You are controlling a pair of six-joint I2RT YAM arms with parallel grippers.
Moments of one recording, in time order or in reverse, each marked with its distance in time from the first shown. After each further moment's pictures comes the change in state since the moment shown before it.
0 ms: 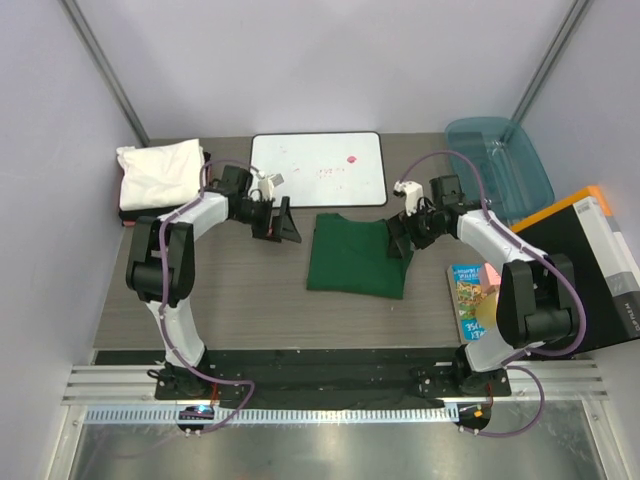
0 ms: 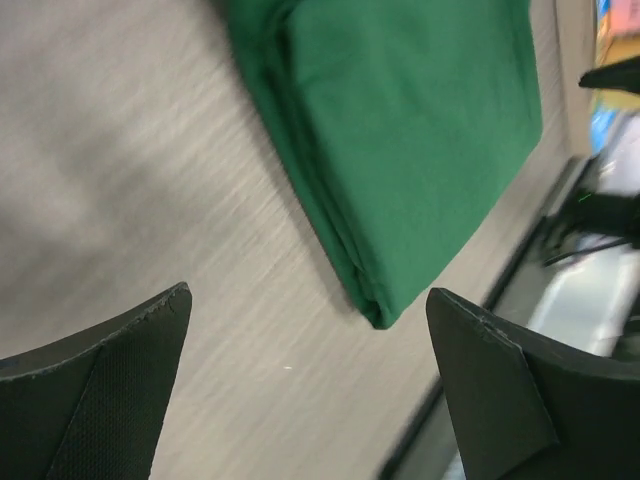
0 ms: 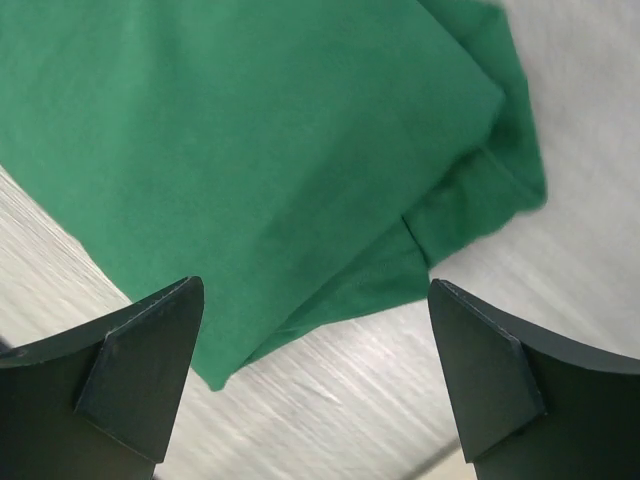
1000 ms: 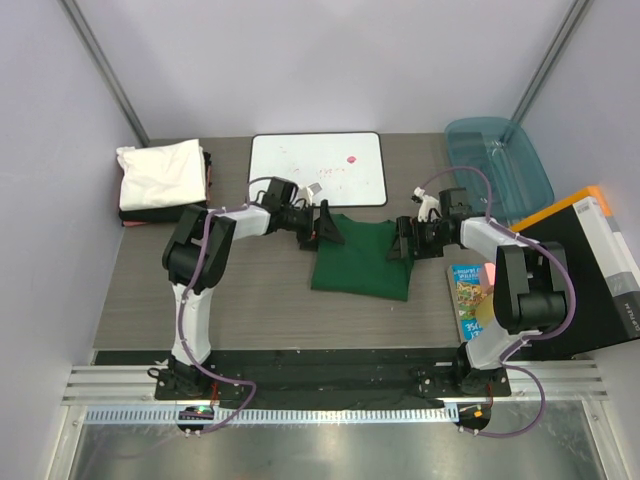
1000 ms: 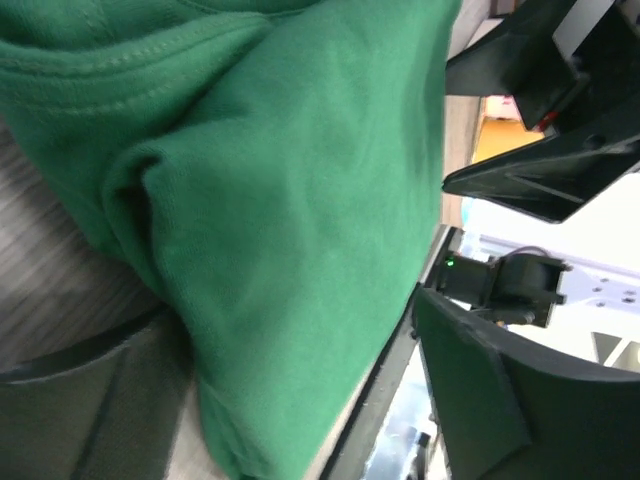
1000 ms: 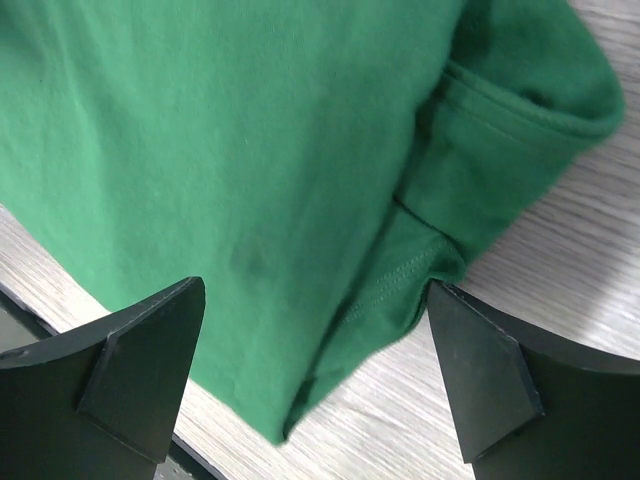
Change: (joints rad) left arm -0.206 0.224 -0.029 0.501 0.077 -0.632; right arm -0.123 0.098 -0.114 0.132 -0.106 0.363
